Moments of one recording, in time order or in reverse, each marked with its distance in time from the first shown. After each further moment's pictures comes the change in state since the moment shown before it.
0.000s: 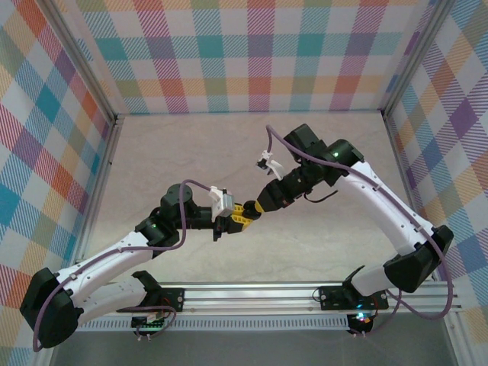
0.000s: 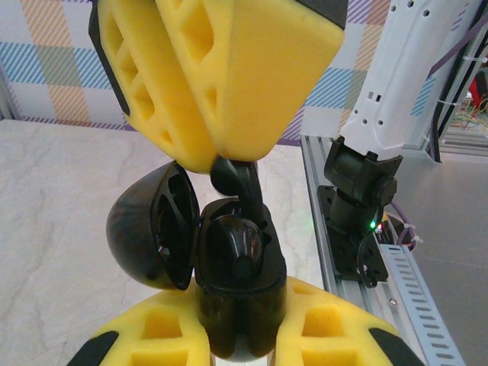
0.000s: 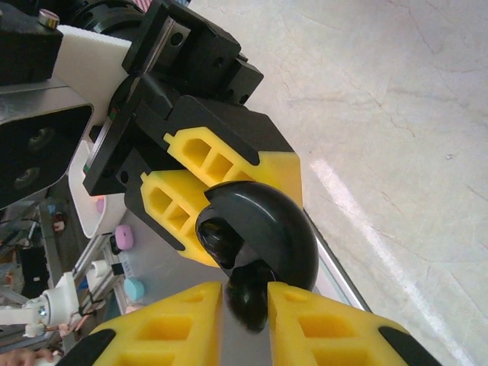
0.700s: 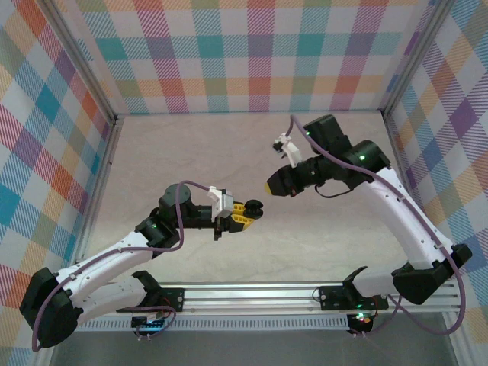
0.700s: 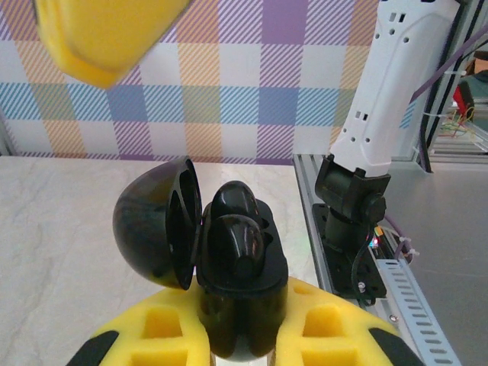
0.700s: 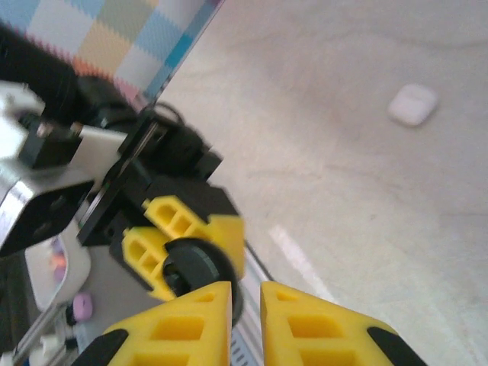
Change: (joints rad) left arm -0.011 0.000 0.008 0.062 0.027 0.001; right arm -0.075 -0.099 0.043 0.095 0.123 0.064
